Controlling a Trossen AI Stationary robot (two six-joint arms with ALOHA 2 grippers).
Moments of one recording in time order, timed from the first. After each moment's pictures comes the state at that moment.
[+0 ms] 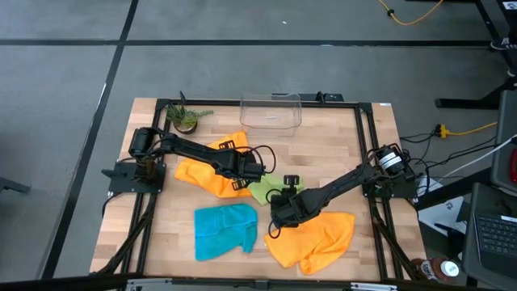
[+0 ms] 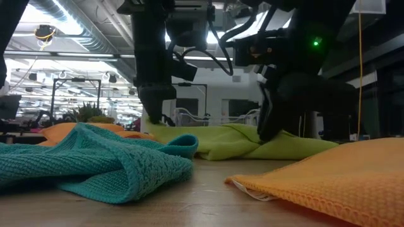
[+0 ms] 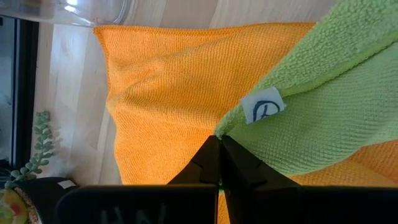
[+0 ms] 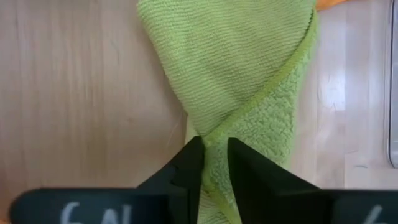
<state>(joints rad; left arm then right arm) -0.05 1.90 1.35 -1.00 -0.50 -0.43 0.41 1.95 1.28 -0.72 0.52 0.34</state>
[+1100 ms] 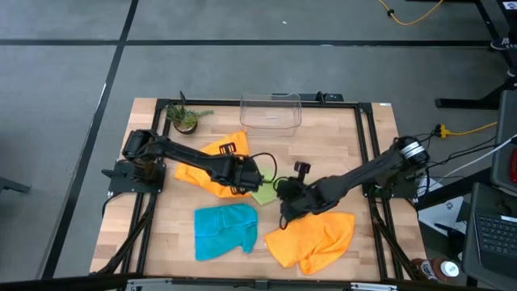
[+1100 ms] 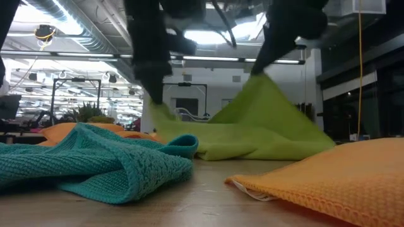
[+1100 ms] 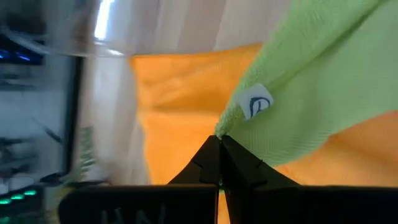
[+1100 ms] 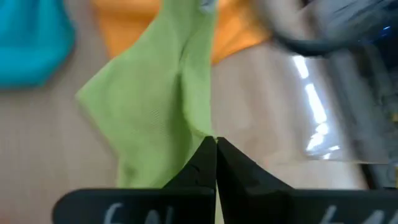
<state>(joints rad) -0.16 1.84 1.41 -1.11 -0.62 -0.43 0.41 1.70 1.29 -0.80 0.73 0.44</state>
